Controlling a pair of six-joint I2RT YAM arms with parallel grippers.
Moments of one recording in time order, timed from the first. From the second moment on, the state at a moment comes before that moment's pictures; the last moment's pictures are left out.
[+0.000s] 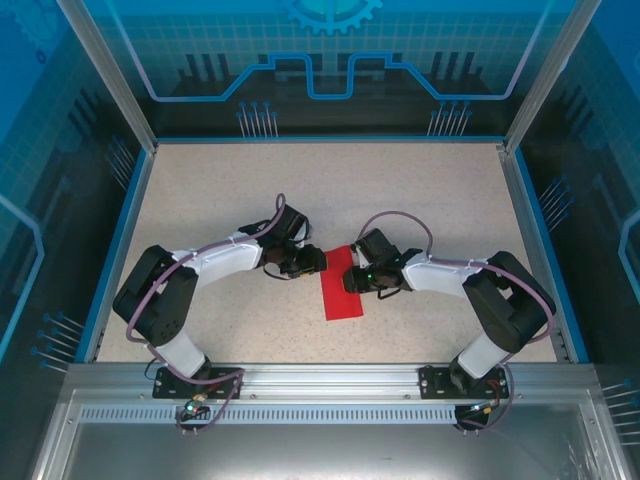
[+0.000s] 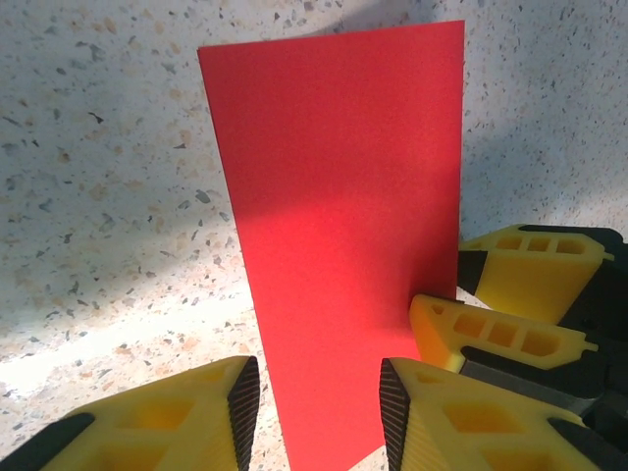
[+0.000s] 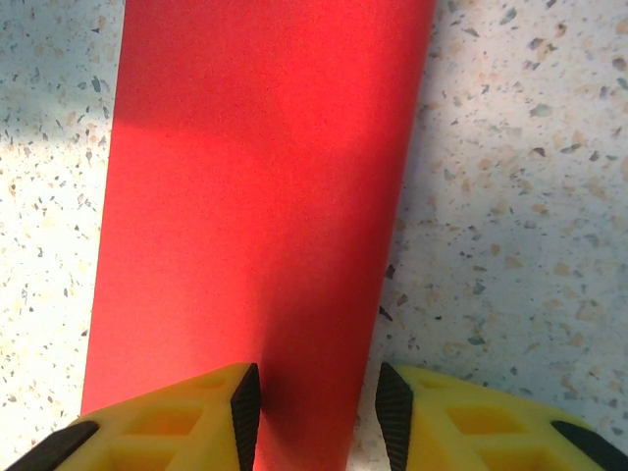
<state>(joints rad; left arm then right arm) -0.56 1.66 0.98 -0.40 0.38 -0.75 0.66 1.61 0.76 -0.23 -0.14 0.47</state>
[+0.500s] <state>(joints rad) -0.58 1.71 0.98 -0.35 0.40 -0.78 0.66 1.61 0.76 -0.23 -0.14 0.47</state>
